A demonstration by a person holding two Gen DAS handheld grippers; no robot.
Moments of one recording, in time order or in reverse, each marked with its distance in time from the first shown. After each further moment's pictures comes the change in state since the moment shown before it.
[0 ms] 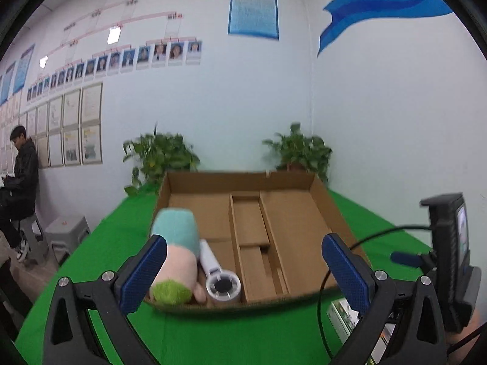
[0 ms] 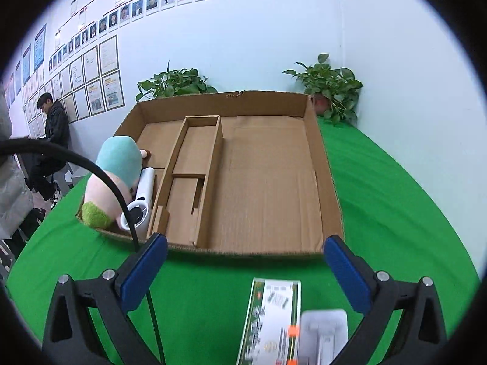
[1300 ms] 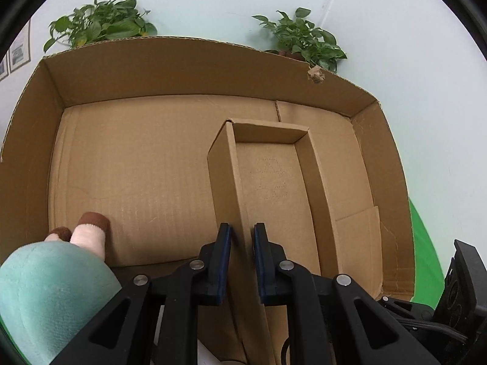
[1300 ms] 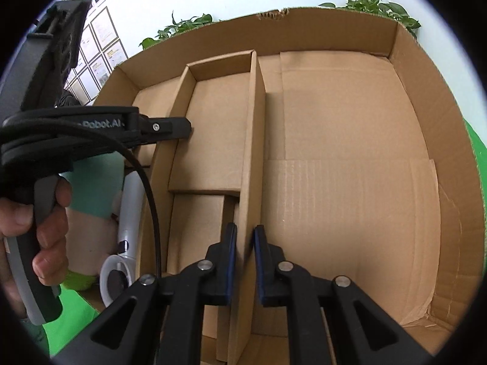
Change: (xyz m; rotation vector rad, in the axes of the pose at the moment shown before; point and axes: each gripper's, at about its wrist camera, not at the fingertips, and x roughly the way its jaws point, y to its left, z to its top) left arm 0.384 0.075 0.022 -0.097 0.617 -0.239; right arm 0.188 0.017 0.040 0.079 0.283 0.218
